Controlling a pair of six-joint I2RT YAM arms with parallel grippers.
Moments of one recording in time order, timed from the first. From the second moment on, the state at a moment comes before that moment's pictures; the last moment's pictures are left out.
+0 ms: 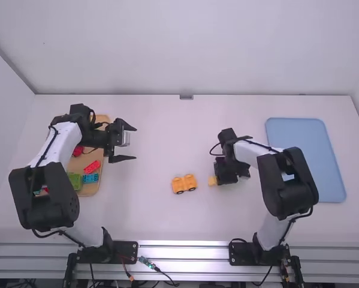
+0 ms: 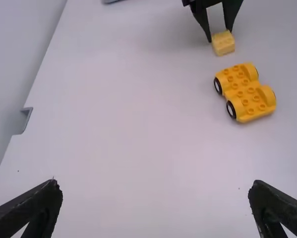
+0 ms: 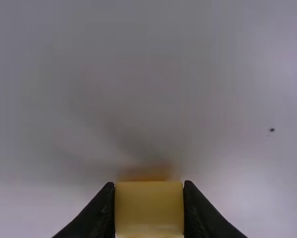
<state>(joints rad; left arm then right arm) 0.24 1.68 1.24 -1.03 0.98 1.85 0.30 1.87 0.99 -0.72 -0.24 1.70</state>
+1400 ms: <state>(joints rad) 0.21 1.68 1.11 -0.91 1.17 1.85 0.09 1.87 1.28 -0.75 -0.33 -0.48</state>
